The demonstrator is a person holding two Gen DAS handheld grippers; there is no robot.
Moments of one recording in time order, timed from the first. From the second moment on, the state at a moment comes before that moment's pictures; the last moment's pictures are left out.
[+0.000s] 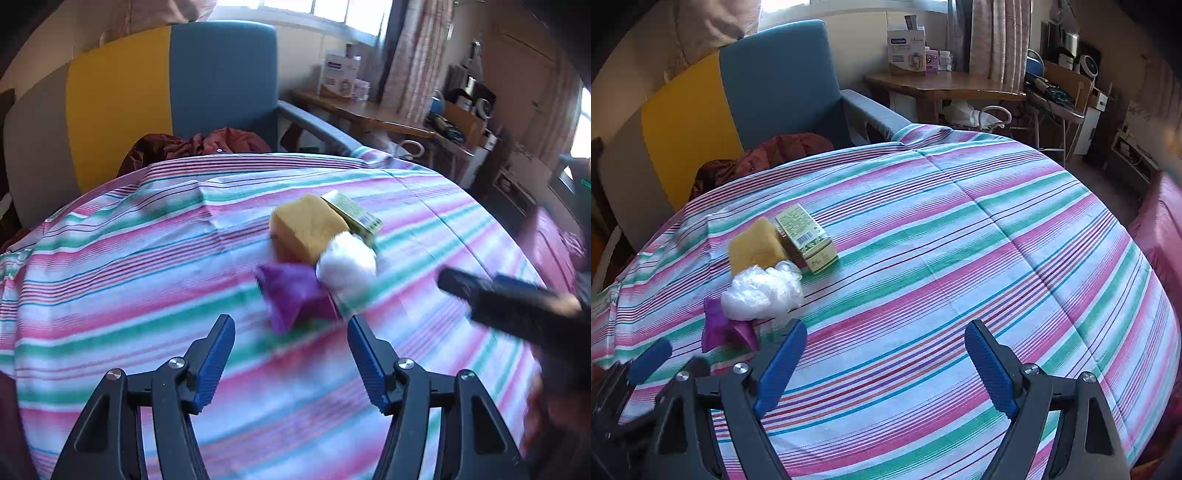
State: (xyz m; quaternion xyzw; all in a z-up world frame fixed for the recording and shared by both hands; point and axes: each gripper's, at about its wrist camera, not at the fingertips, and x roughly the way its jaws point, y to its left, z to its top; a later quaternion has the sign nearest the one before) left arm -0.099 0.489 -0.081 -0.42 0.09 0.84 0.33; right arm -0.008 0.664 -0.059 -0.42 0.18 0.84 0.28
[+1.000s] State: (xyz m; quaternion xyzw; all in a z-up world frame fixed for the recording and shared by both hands) left arm -0.114 0.436 -0.108 -0.37 0.05 0.88 0.29; right arm -0.021 0.649 -0.067 -0.42 0.18 0.86 0.24
